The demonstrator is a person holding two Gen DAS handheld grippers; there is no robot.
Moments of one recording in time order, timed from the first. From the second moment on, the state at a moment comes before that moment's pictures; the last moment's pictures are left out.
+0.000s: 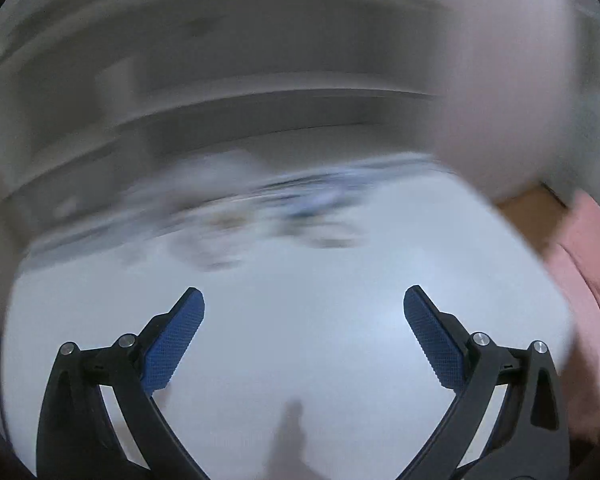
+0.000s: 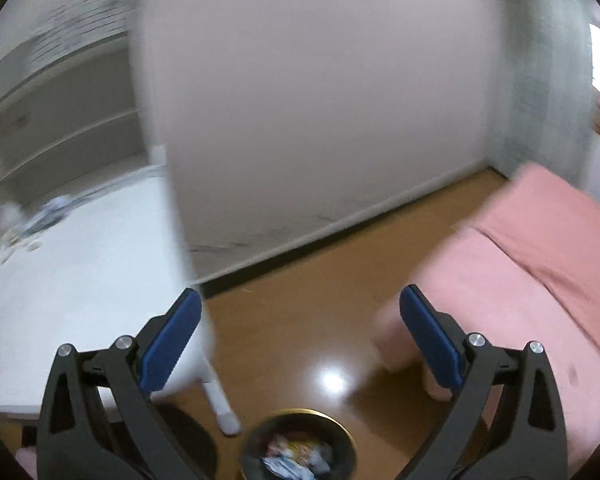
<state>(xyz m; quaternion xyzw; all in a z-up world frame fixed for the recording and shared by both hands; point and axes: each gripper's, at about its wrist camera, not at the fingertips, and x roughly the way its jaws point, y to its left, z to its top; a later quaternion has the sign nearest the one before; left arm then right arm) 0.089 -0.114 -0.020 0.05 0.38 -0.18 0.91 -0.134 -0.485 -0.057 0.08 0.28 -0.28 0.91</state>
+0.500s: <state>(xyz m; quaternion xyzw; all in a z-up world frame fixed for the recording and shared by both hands) 0.253 -0.011 -0.068 0.02 0.45 -0.11 0.88 0.126 -0.305 -0.062 -0.02 0.40 0.01 0.91</state>
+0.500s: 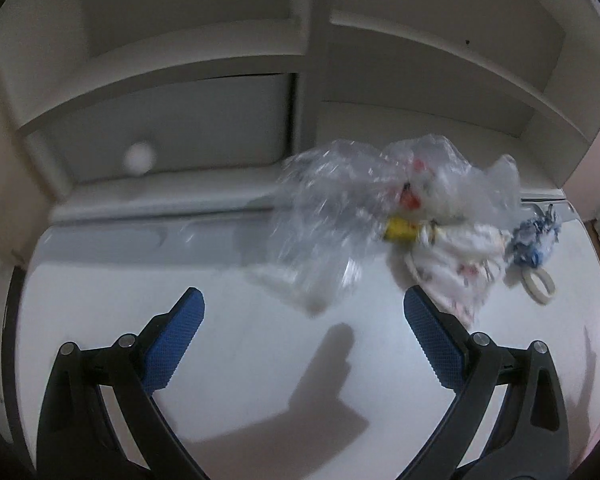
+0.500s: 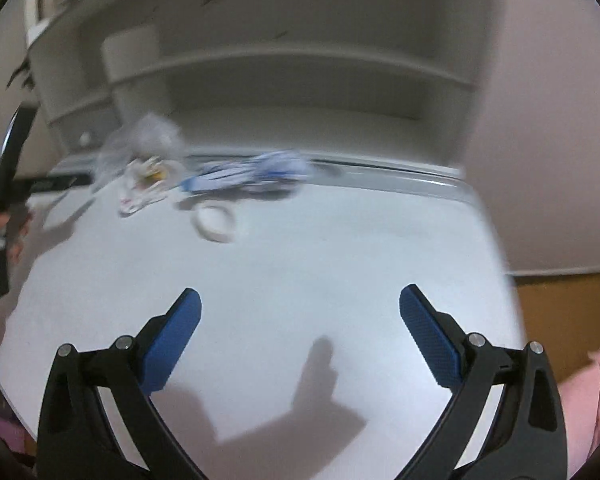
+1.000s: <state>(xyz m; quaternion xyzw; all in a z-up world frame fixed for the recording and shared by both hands) 0.303 -0.017 -0.094 0.03 0.44 -0.14 0.88 0.216 -0.271 -0.099 -0.05 0.45 0.07 0.89</state>
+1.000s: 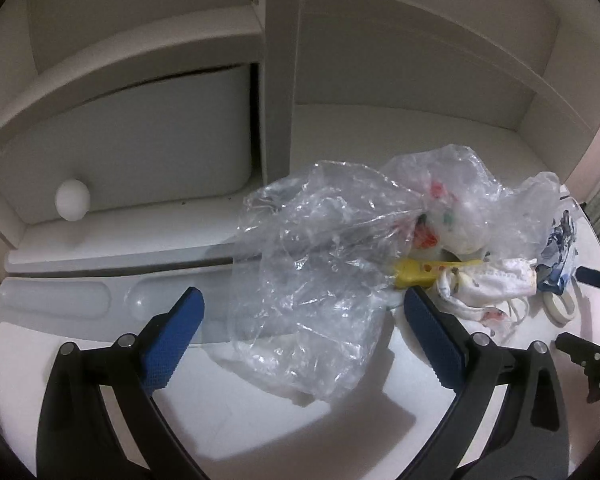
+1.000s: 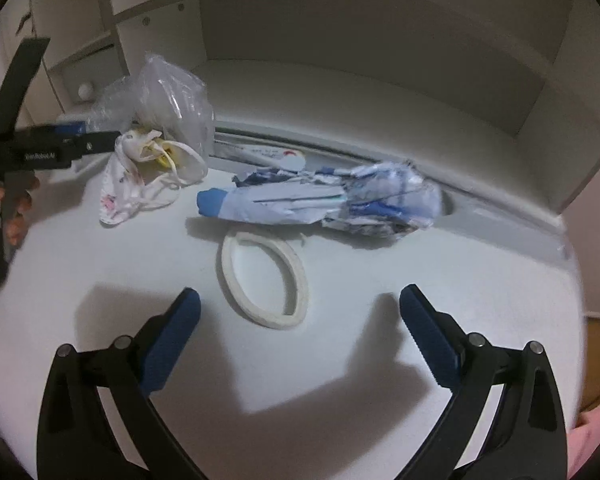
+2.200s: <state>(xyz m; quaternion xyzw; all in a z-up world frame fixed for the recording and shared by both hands) 0.206 0.038 -0.035 -0.02 0.37 -0.16 0.91 0.180 -0.232 -0.099 -0.07 0.41 0.11 0.90</state>
